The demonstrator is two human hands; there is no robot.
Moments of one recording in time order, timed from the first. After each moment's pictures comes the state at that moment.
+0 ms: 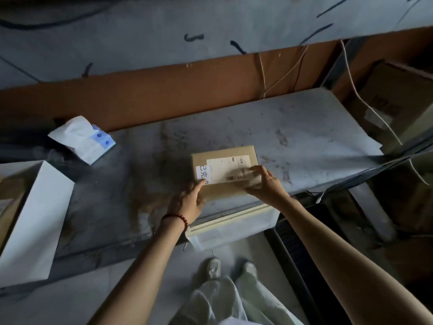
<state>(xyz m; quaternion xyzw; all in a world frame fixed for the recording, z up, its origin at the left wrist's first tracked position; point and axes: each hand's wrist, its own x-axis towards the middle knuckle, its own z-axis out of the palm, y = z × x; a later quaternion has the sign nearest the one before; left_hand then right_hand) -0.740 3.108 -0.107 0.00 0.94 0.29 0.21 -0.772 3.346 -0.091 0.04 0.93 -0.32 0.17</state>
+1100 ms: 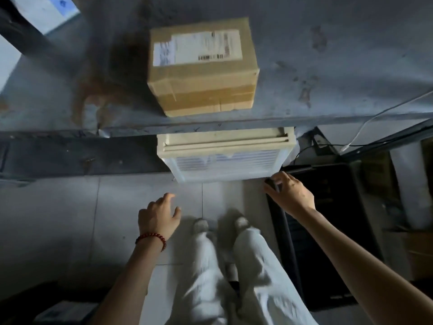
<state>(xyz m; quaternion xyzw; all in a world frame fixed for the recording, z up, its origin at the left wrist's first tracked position) -0.541 3.193 -0.295 -0.21 0.94 0.10 0.23 -0.658 3.491 -0.306 0.00 0.95 -0.18 0.25</state>
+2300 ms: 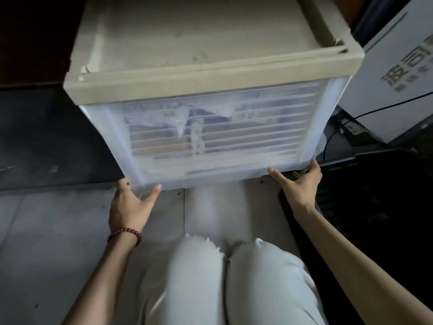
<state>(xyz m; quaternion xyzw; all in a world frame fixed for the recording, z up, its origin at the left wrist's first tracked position) -0.578 3.171 -0.624 -0.38 0.87 0.32 -0.03 -0.674 3.493 -0.648 0.16 0.81 -0.56 -0.06</state>
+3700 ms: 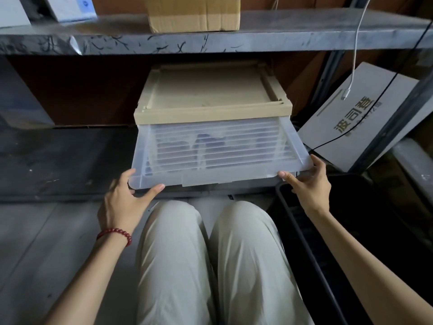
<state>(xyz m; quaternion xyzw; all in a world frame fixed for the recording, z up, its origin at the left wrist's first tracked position) -0.458 3.203 -0.510 -0.28 0.89 0.30 -0.20 -0.573 3.553 -0.519 0.03 0.82 -0.54 -0.15</state>
